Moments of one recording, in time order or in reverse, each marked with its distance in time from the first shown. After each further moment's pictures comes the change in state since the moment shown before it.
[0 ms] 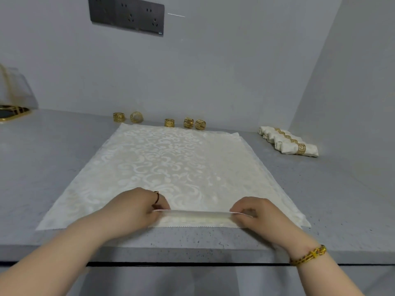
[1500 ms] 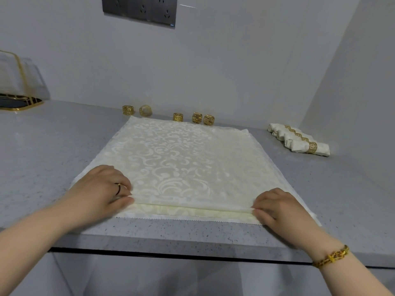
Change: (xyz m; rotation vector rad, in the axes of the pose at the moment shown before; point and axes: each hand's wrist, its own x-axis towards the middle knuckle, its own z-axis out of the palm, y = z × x) left_hand -0.029 -0.087 -0.006 0.397 0.437 0.254; right_hand -0.001 0.026 -0.005 -0.635 0.208 -0.310
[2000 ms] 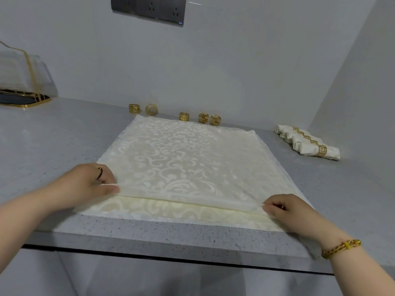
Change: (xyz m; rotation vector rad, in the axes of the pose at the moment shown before) left_hand -0.002 -0.043 -0.008 -0.477 -0.169 -0.477; right_hand 0.018 0.009 -0.010 0.536 -0.337 0.413
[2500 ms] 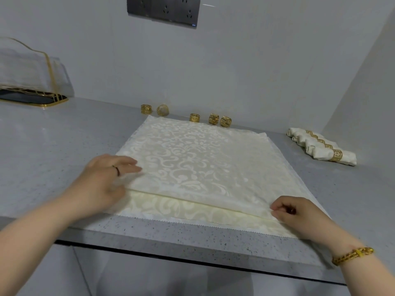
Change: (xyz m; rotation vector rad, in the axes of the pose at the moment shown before) left_hand -0.020 0.029 0.000 0.181 0.129 0.122; right_hand 0.003 -0.007 0.004 0.103 0.045 -0.010
